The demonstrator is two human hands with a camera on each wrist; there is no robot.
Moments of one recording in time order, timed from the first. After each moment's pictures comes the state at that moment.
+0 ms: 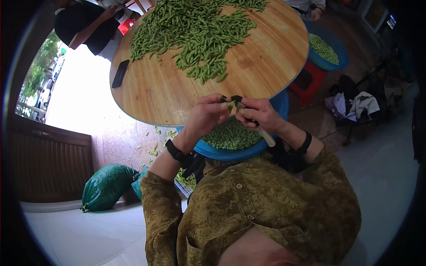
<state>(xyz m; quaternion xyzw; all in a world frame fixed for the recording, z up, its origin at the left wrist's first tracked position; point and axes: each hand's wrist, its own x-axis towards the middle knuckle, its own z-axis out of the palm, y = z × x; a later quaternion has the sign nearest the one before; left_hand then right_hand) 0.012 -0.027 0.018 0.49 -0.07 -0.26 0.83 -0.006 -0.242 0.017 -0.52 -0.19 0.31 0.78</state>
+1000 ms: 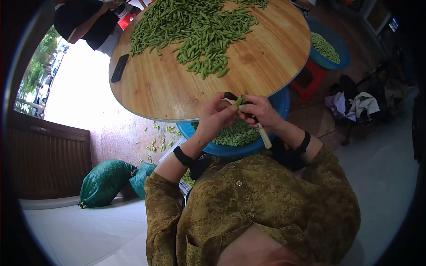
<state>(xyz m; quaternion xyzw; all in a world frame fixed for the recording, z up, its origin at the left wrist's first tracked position) -0.017 -0.046 0.008 0.62 -0.07 -0.15 0.77 -0.006 -0.234 0.003 -0.53 -0.04 0.31 0.79</state>
